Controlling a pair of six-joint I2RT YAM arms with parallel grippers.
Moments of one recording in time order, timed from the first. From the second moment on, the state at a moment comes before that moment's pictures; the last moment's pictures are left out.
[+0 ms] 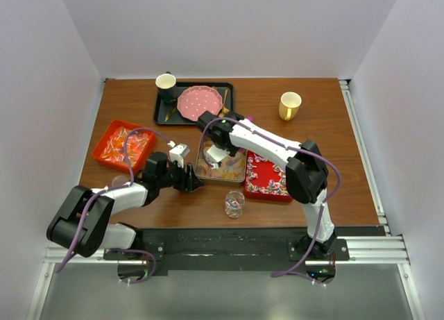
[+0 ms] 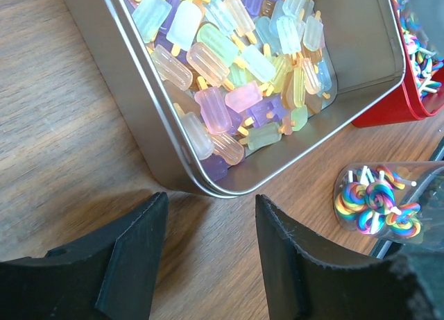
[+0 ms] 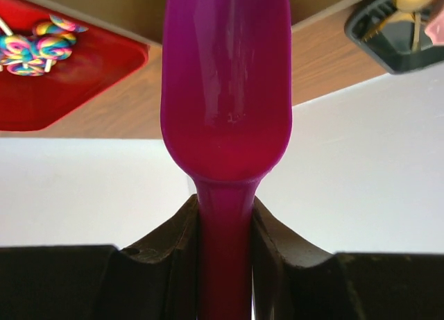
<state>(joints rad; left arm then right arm) -0.38 1.34 0.34 0.36 0.48 -0.31 0.86 2.07 1.84 -1.18 0.67 -1.52</state>
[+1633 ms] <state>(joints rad) -0.38 1.40 0.32 0.48 0.53 -0.31 0.75 2.07 1.86 -1.20 0.40 -1.58</state>
